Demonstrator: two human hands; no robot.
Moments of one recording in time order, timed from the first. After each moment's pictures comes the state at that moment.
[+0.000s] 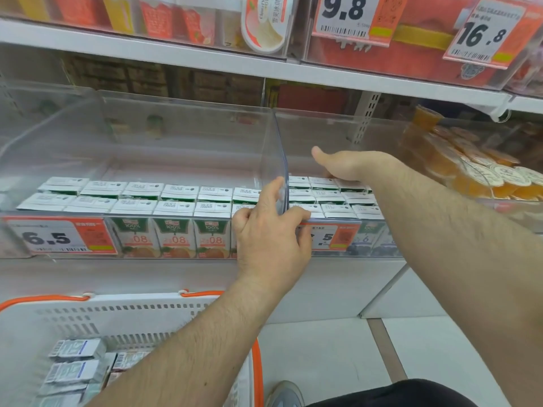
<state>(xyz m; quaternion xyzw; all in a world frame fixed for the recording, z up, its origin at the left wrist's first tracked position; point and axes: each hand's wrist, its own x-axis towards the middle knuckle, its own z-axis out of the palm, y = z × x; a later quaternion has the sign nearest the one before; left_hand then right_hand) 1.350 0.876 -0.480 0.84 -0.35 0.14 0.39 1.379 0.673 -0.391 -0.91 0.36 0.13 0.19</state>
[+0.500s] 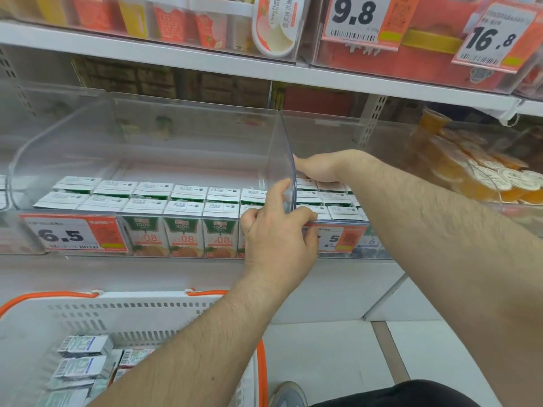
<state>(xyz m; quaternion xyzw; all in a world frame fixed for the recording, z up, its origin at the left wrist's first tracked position) 1.353 0.876 -0.480 0.84 -0.36 0.12 0.39 1.409 0.707 -0.398 -0.91 0.30 0.17 0.20</state>
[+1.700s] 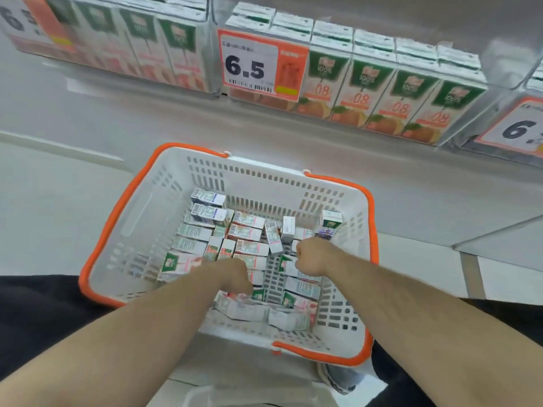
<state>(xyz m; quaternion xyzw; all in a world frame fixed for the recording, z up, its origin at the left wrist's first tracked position) 1.363 1.163 -0.710 0.83 -0.20 -0.52 0.01 1.323 0.963 -0.700 -0.92 0.06 0.39 0.09</state>
